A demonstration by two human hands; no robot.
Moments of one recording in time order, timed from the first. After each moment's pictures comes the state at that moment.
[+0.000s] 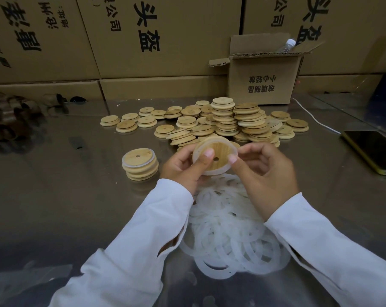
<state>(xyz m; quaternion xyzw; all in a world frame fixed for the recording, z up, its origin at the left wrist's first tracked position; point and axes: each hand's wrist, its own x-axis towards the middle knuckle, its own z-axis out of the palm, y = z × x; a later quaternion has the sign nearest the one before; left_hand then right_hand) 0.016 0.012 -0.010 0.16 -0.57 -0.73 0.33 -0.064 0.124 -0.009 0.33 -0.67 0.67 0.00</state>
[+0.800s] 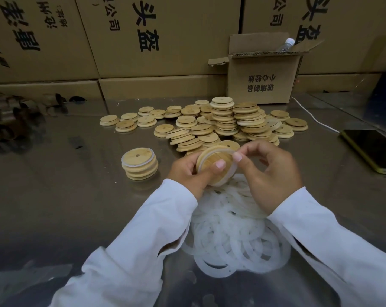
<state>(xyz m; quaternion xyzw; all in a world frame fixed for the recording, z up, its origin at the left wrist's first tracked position) 0.018 0.015 -0.008 0.14 -0.69 -0.65 0.29 -0.073 0.128 -0.003 0.38 -0.72 0.57 0.06</state>
